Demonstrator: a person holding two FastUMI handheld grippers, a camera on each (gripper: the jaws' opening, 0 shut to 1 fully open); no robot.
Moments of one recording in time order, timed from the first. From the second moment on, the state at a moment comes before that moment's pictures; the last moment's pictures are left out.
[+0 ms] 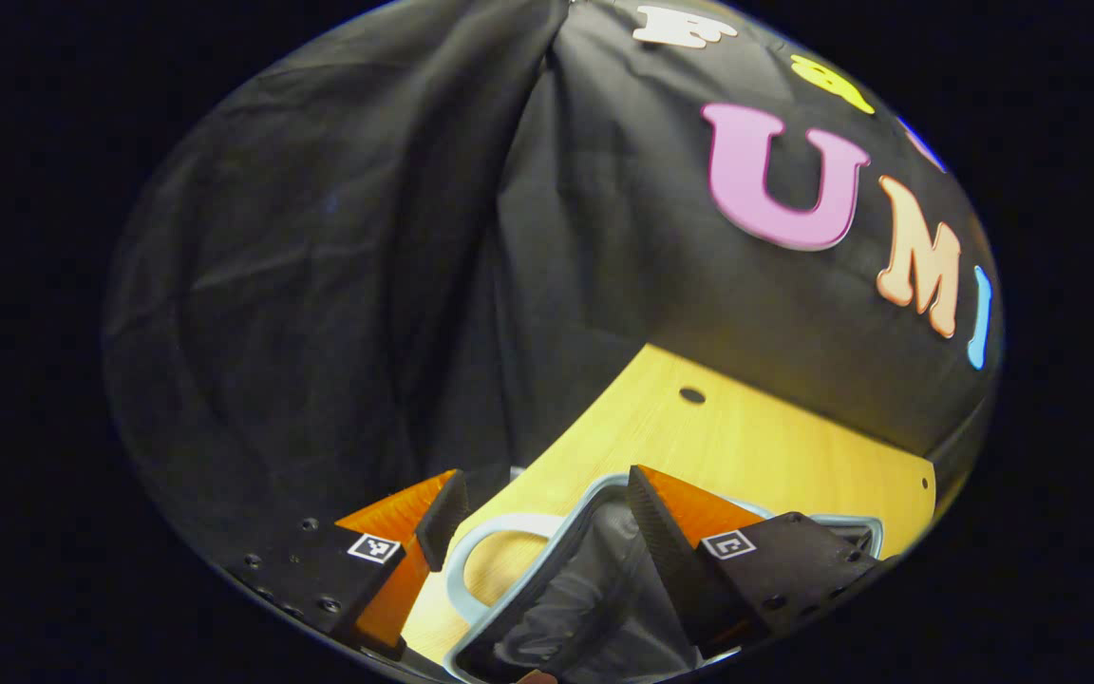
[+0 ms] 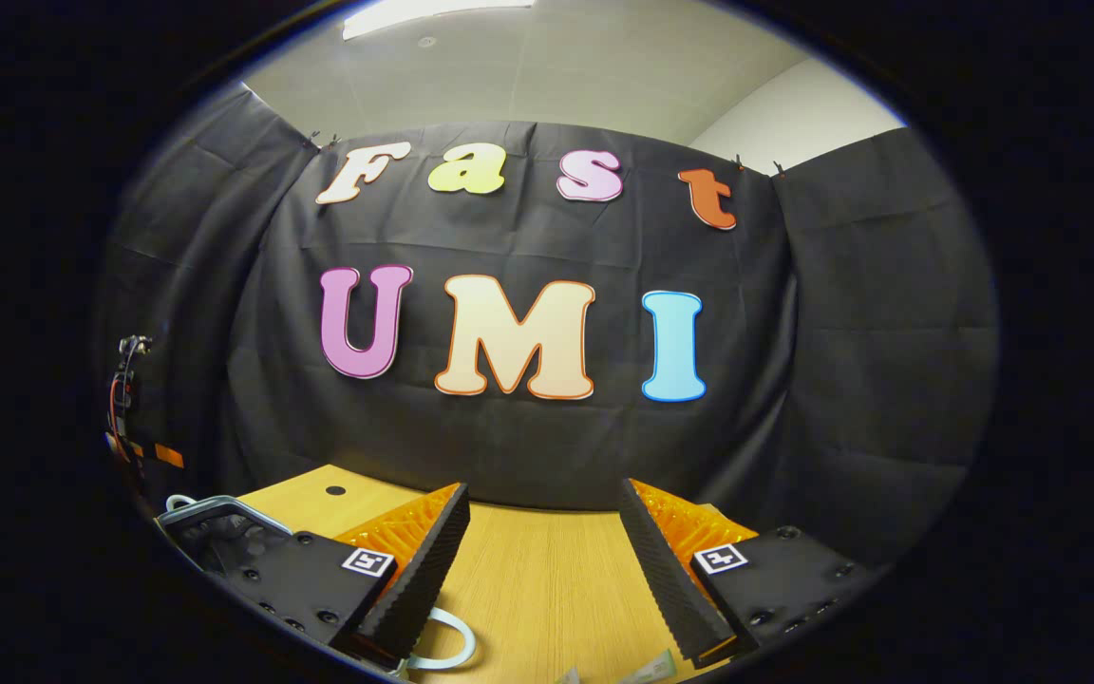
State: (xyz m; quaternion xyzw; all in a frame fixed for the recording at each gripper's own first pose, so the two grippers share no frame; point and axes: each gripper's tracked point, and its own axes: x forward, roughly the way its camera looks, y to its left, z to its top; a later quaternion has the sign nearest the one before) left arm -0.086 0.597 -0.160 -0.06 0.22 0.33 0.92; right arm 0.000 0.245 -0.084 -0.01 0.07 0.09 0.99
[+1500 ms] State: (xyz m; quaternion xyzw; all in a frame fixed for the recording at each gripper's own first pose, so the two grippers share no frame) left arm -0.032 0.185 -0.073 0.05 0.11 0.08 0.99; right arm 0.005 0.080 -0.073 0.02 0.04 0.10 0.99
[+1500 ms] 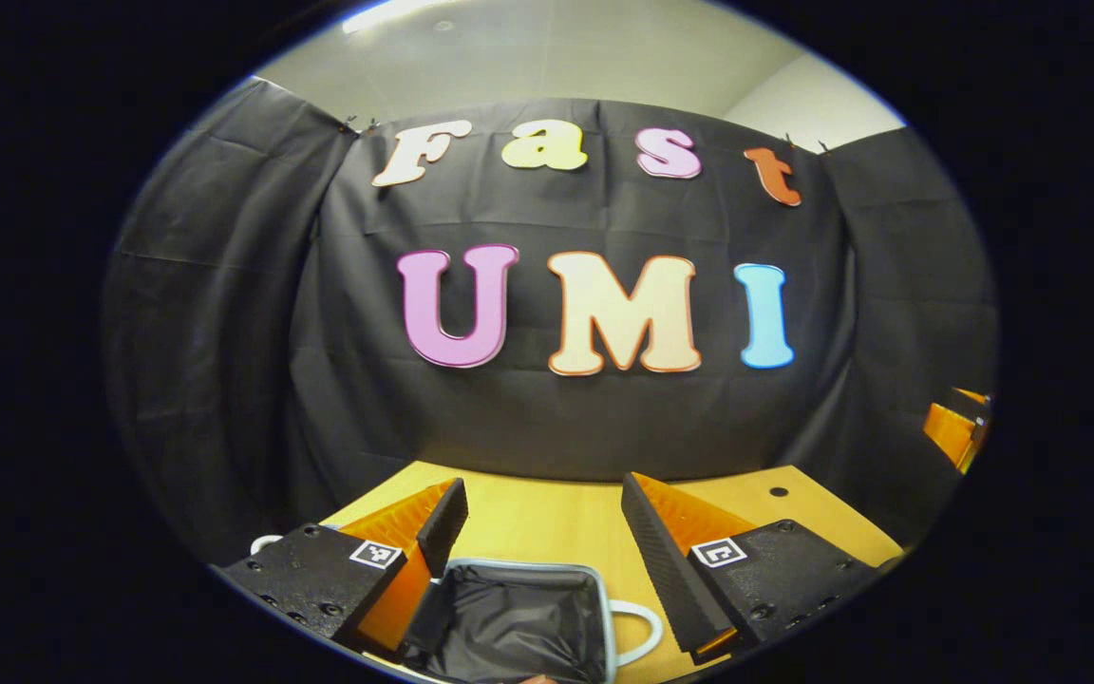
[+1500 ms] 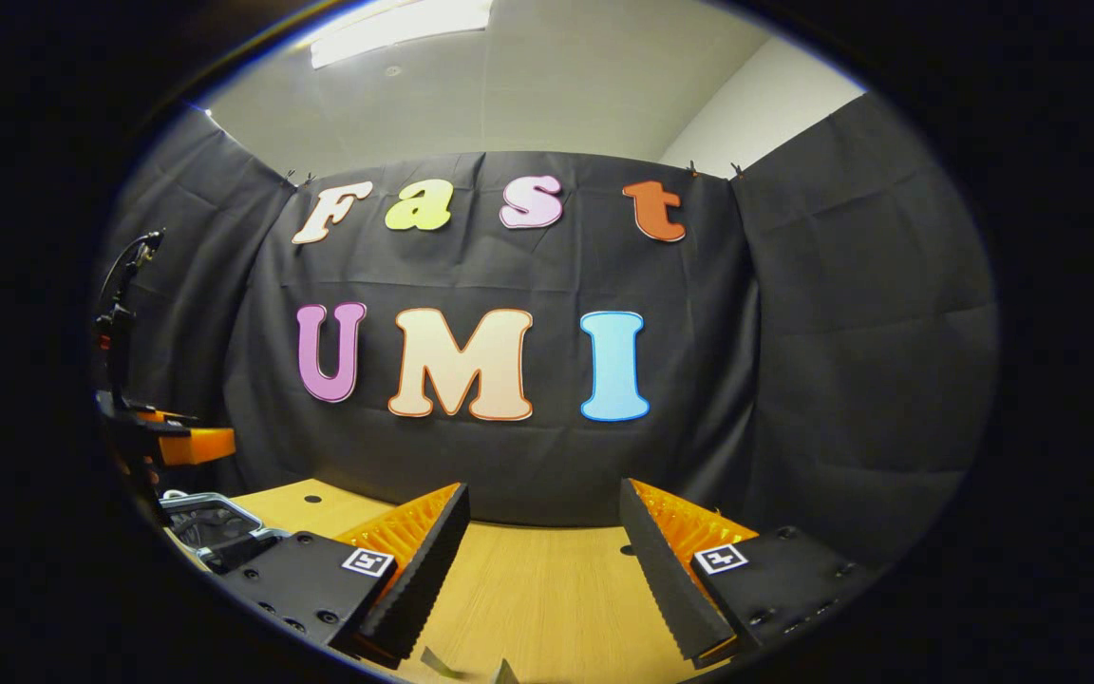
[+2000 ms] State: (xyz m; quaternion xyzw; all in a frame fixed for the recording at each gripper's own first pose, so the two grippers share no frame) left arm -0.046 0.070 -0.138 0.03 0.17 0.01 0.98; right arm -0.015 0.058 -0.082 0.01 0.04 0.13 0.99
